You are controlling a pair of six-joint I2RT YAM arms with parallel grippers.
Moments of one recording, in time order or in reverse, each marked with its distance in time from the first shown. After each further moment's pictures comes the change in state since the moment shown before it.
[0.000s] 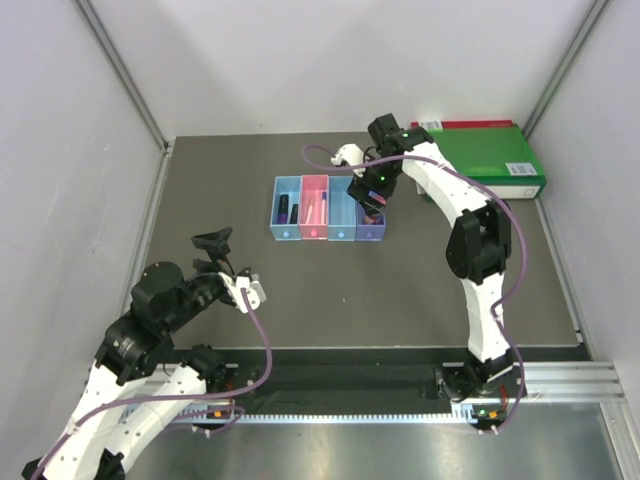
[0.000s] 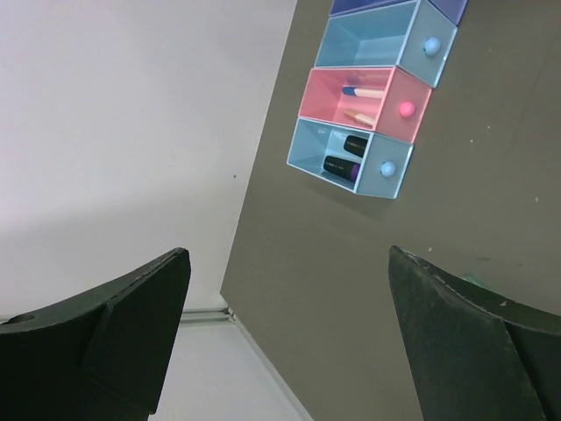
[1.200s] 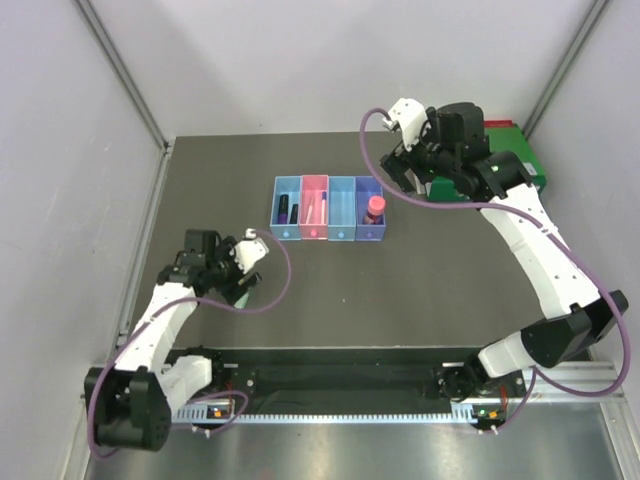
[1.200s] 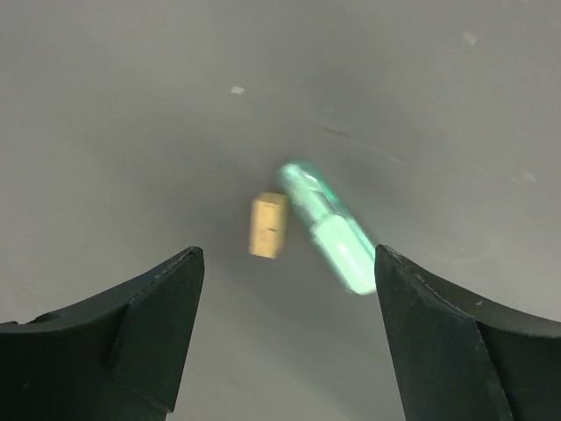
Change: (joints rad) left arm 0.437 0.510 -0.286 0.090 0.167 -0.212; right arm 0.000 -0.711 -0.398 0.358 0.208 0.264
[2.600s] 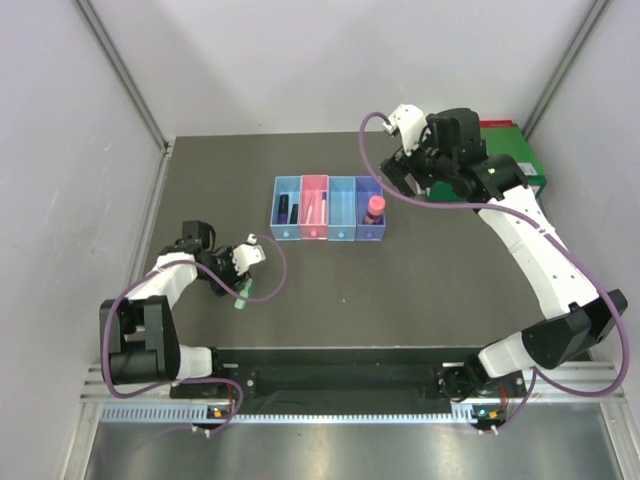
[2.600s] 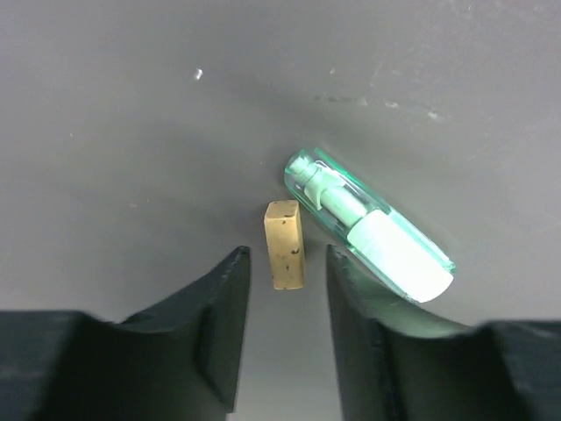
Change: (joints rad) left arm 0.201 0.385 0.100 -0.012 0.187 0.369; right arm 0.000 -0.011 -0.050 -0.003 0.026 0.031
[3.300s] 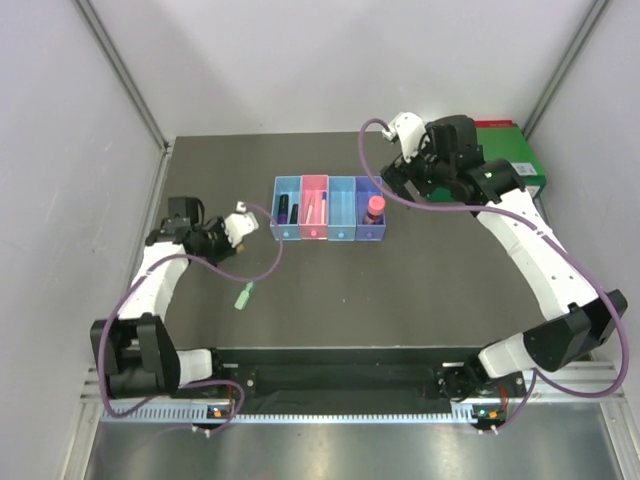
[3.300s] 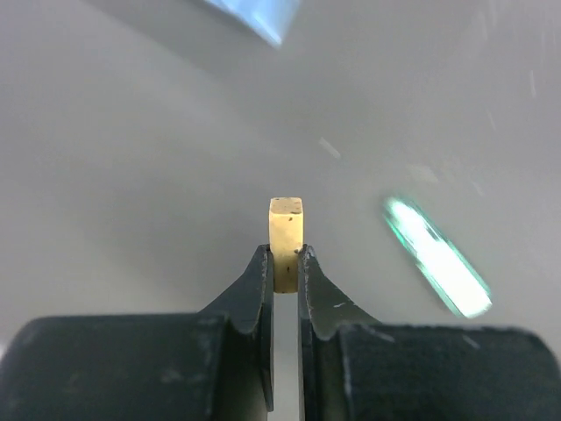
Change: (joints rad) left arm 0.004 -0.055 0.167 -0.056 0.057 -0.093; right arm 0.000 -0.015 -0.053 0.006 0.003 0.012
